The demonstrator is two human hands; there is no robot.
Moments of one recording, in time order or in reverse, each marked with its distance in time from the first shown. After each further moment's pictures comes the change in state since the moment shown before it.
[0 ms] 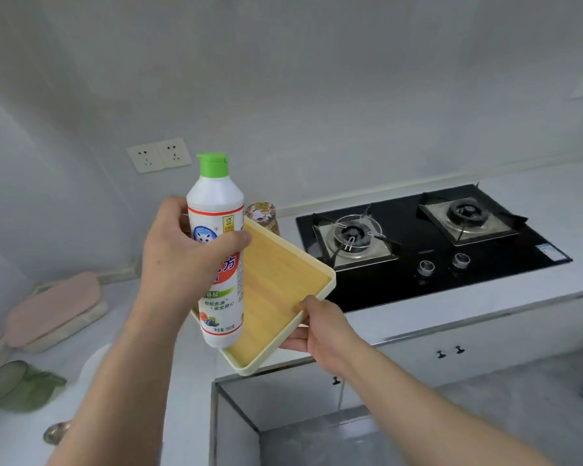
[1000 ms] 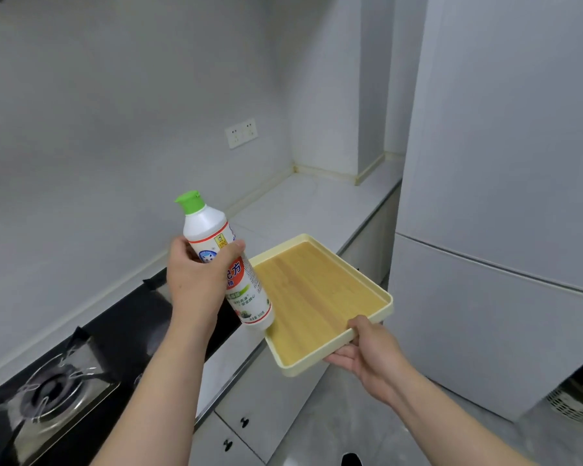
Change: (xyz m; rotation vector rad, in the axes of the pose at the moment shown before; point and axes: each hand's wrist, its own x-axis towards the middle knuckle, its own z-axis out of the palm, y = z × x) left_hand -0.182 0.219 0.583 -0.402 -0.544 0.123; right_hand -0.247 -0.152 -0.560 0.460 0.692 -0.447
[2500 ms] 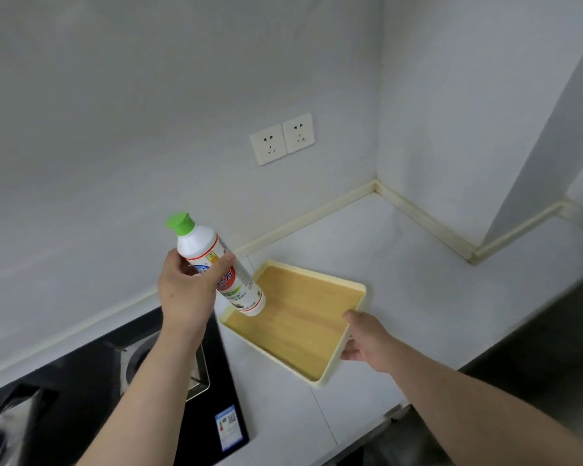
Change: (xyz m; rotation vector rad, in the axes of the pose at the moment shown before) left_hand 0.405 -0.095 0.256 0.257 0.454 -0.120; right_hand 0.599 -0.208 0.071 -0.594 -0.232 0.426
